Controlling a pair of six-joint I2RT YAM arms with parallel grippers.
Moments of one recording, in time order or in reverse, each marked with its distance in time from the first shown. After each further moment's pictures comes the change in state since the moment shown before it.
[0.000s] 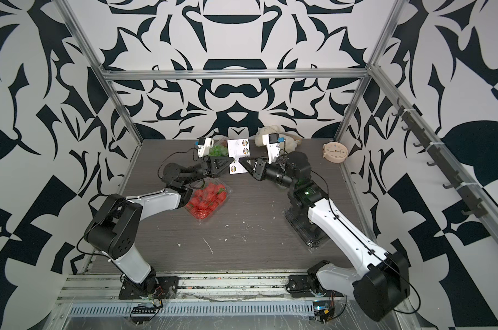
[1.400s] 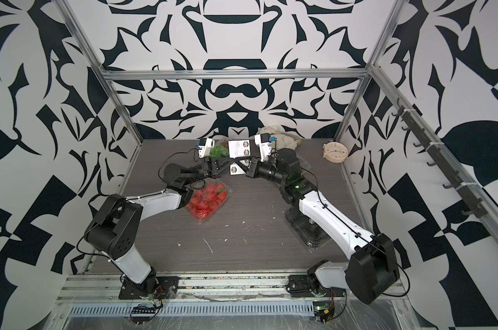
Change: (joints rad) left arm -0.013 -0.003 -0.002 -0.001 0.001 0.005; right arm 0.014 0.092 0.024 0.032 0.007 0.024
